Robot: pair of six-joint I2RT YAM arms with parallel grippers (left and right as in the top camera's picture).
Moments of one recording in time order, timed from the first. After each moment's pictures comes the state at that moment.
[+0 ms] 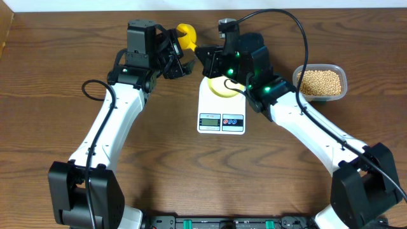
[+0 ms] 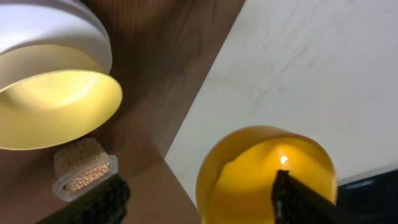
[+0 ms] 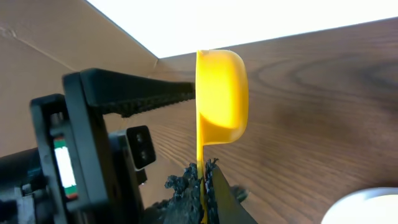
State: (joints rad) left arm -0.18 1.65 1.31 -0.31 0.40 -2.09; right arm 0.55 1.74 1.30 0.11 -0.32 0.62
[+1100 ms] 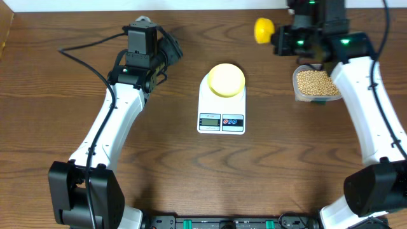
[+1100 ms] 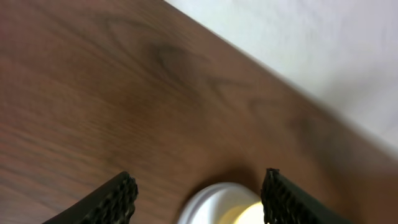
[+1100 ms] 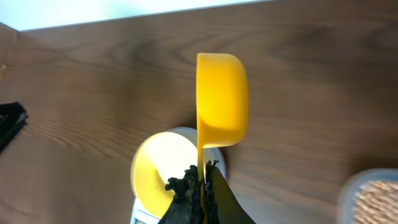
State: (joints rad) left arm -0.18 1.65 1.31 -0.35 0.05 -0.65; right arm 0.15 1.75 1.71 -0.77 -0.36 0.20
